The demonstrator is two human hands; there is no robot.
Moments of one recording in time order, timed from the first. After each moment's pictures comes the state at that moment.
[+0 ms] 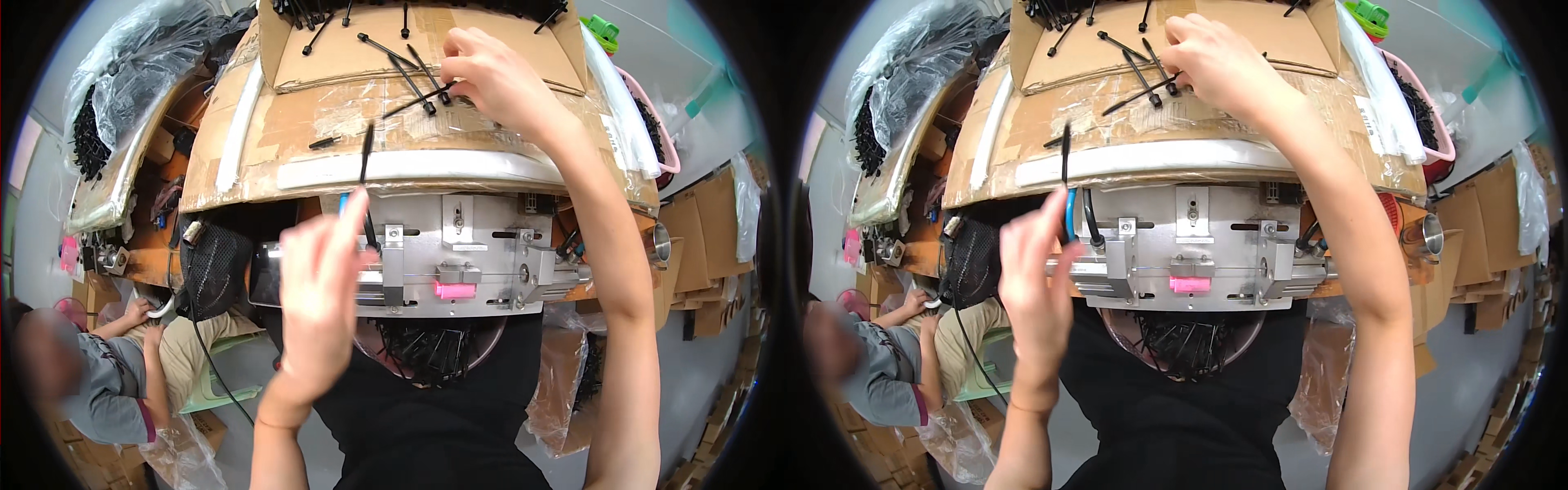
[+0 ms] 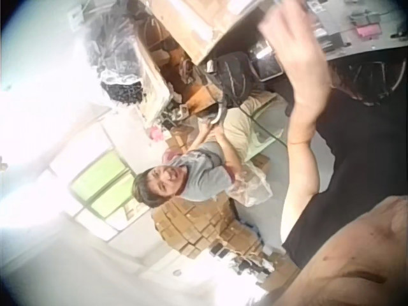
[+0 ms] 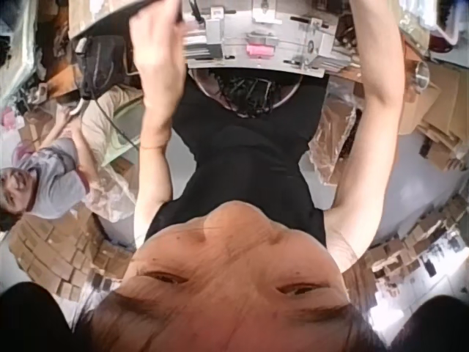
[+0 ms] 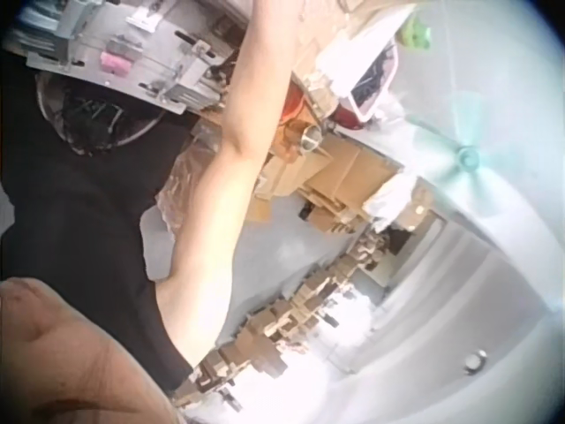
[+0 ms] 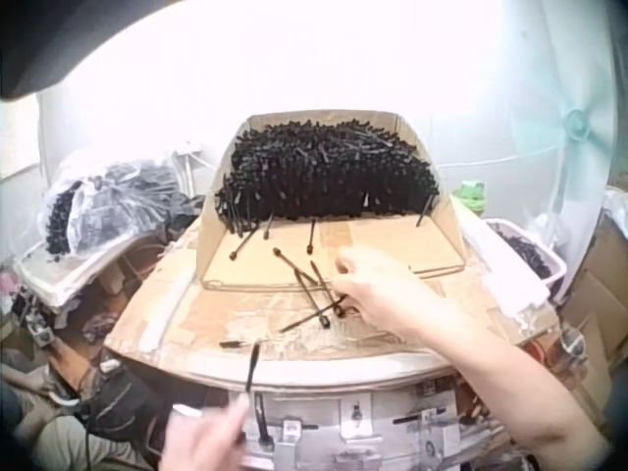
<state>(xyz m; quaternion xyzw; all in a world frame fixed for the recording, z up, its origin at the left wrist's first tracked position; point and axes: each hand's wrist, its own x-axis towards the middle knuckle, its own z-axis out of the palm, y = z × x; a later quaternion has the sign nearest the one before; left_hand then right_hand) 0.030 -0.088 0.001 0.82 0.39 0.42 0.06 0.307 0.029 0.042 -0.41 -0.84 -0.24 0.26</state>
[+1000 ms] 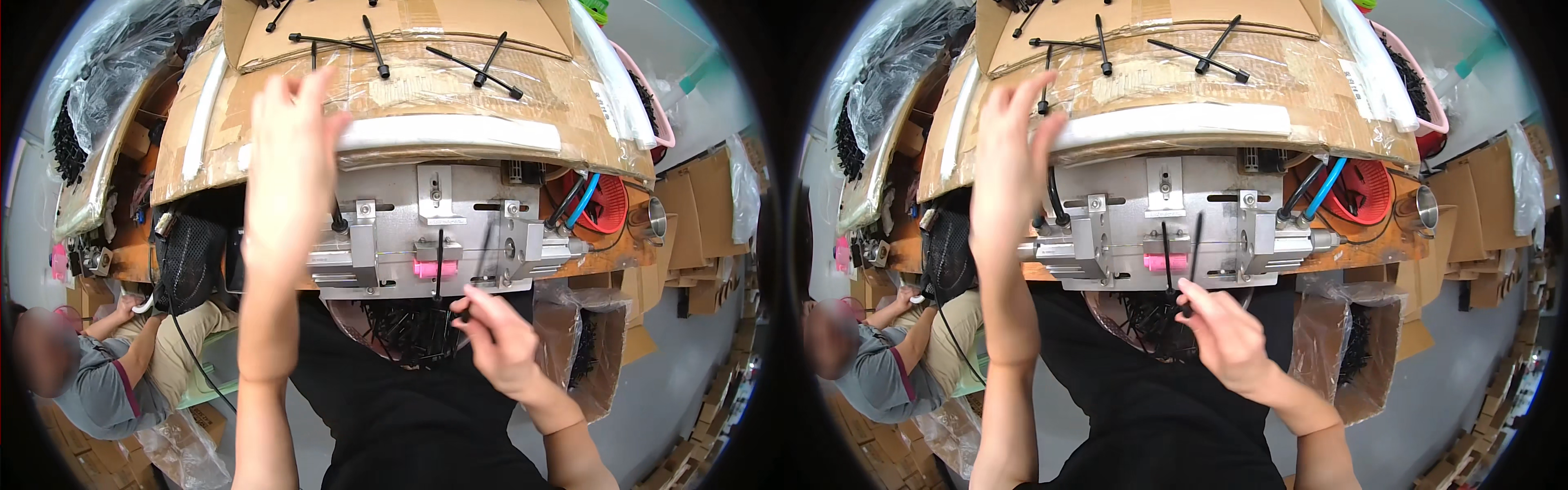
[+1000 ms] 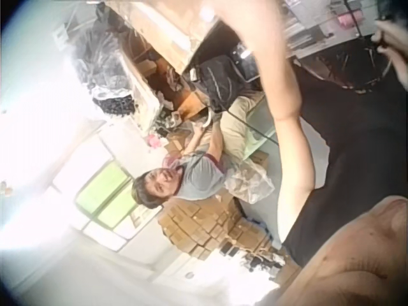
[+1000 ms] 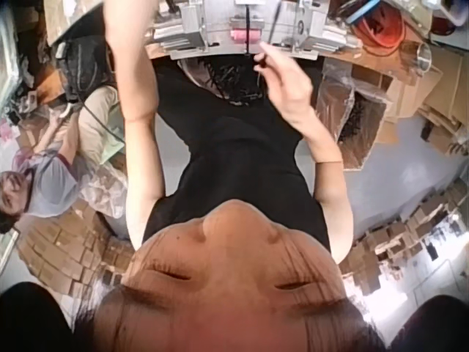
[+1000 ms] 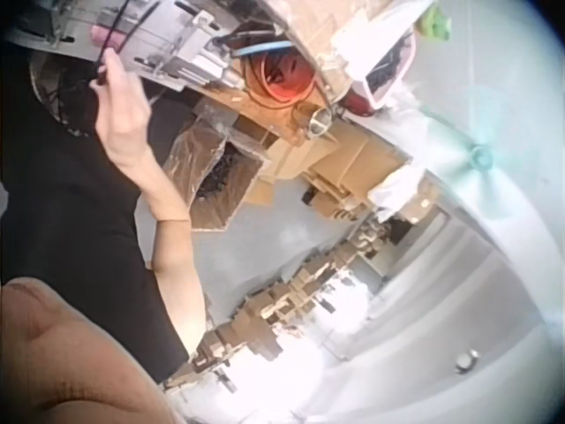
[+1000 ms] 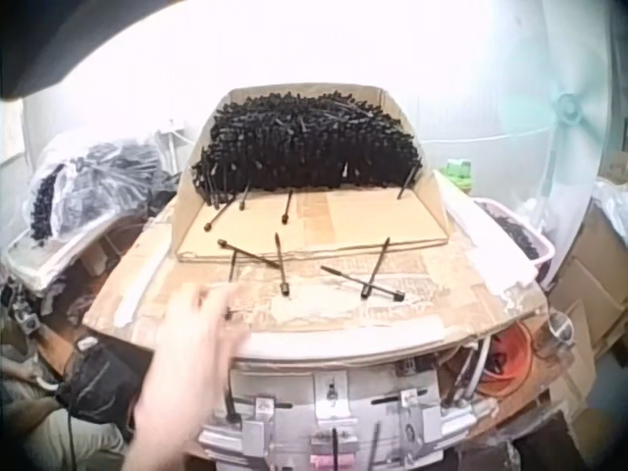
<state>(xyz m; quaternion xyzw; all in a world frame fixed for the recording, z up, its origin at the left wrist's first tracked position) 0.068 -0.007 0.003 0.84 0.42 0.36 -0.03 0.220 -0.230 -0.072 -0.56 -0.65 0.15 0.49</state>
